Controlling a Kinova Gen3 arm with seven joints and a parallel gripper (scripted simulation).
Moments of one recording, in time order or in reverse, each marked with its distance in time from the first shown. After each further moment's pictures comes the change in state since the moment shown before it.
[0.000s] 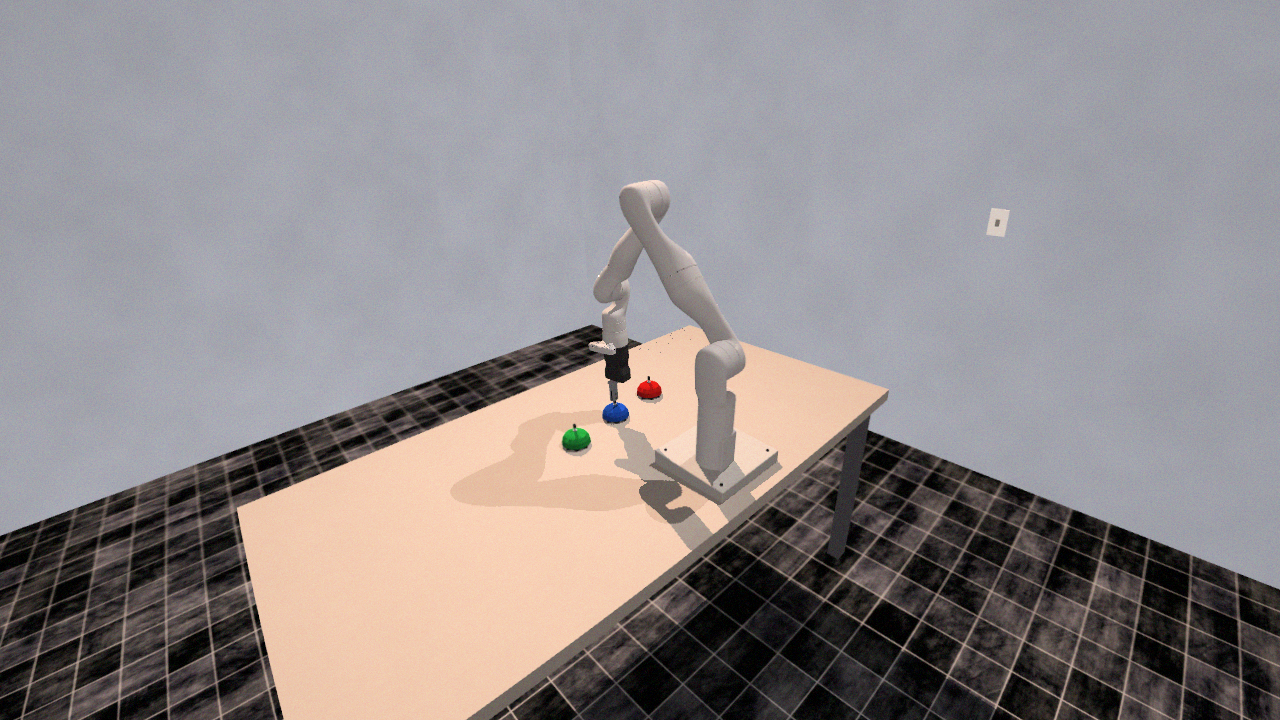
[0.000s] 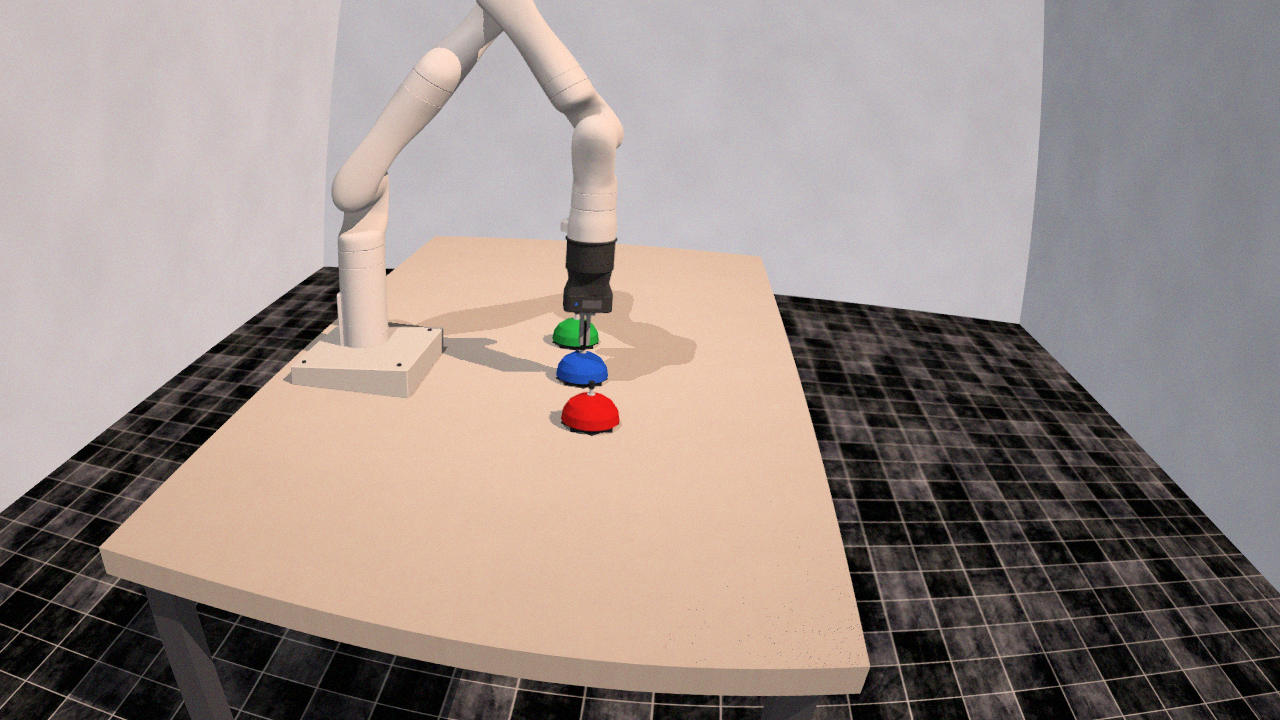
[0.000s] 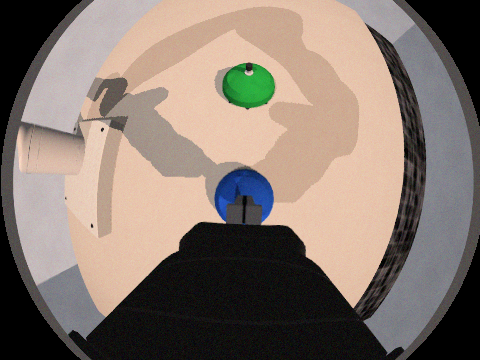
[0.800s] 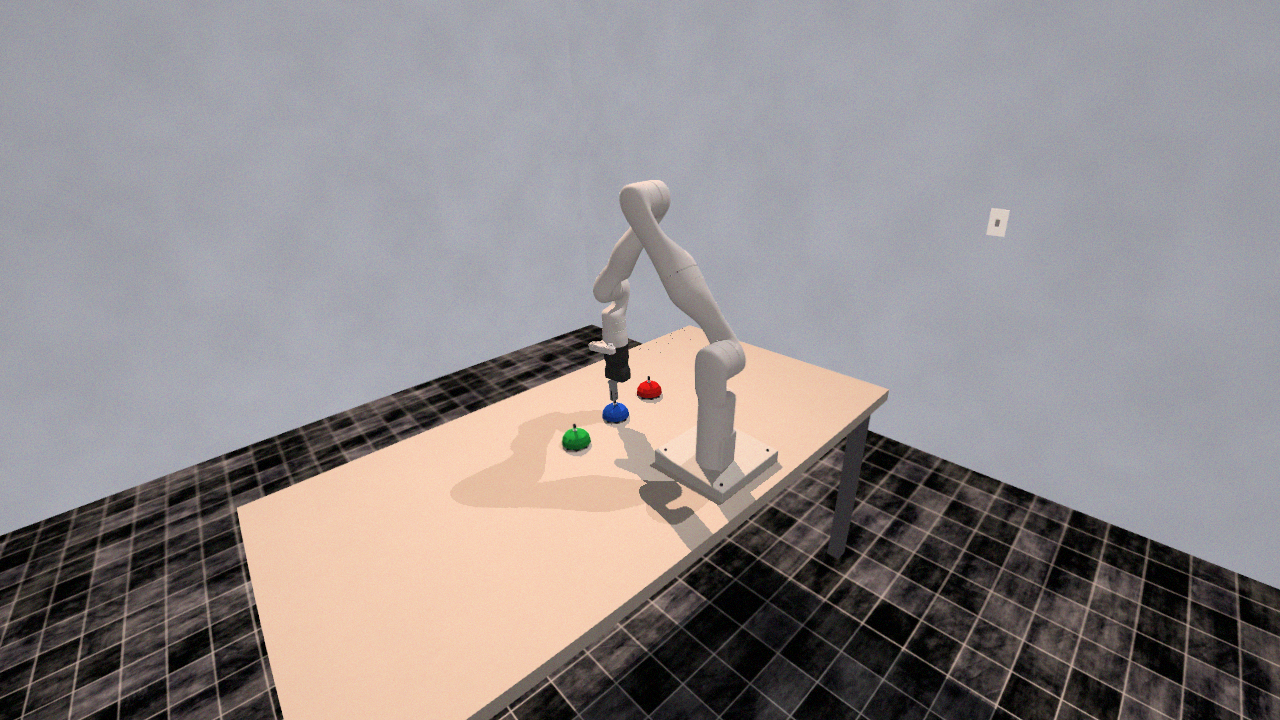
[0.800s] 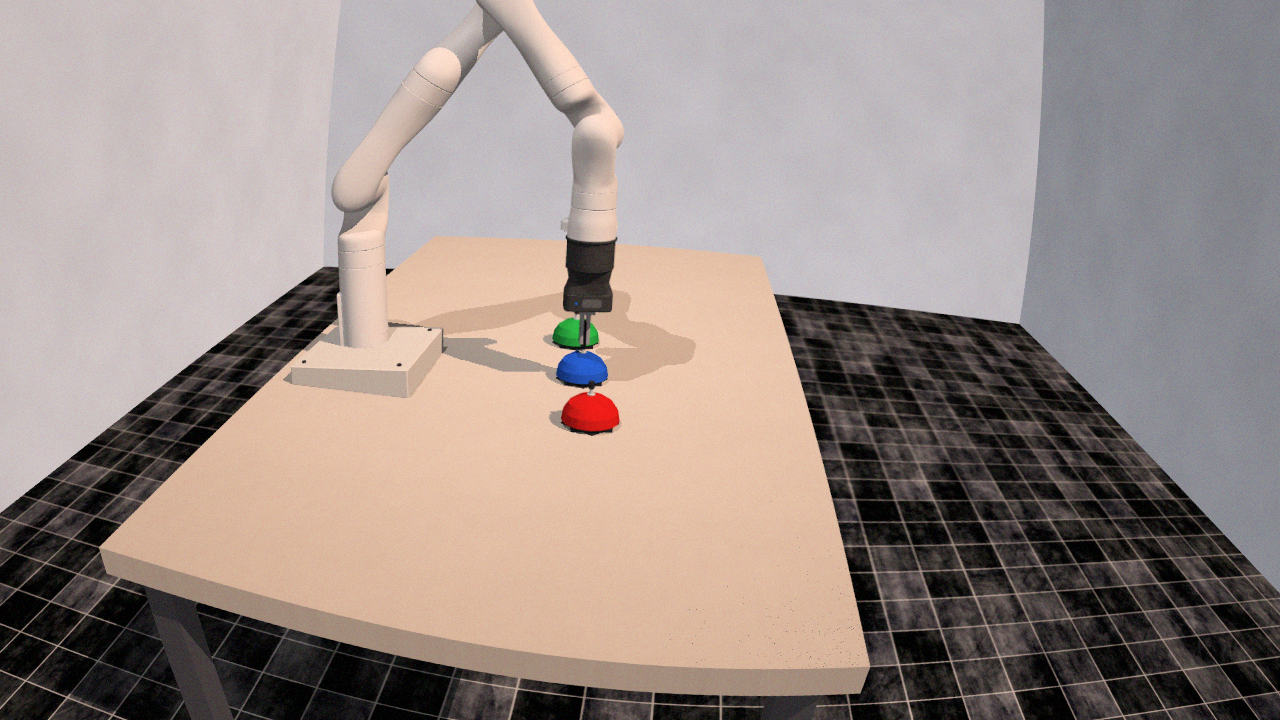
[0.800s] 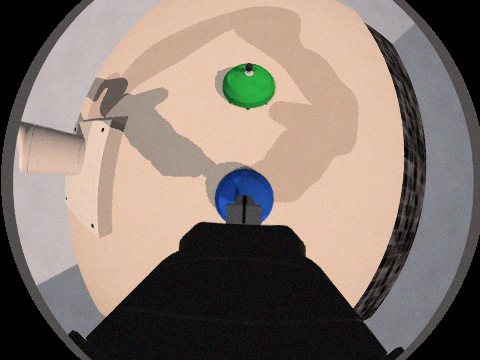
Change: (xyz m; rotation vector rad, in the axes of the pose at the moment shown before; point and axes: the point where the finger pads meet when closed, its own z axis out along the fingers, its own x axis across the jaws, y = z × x) arm 0.000 0.000 -0.001 0.000 -0.001 0.000
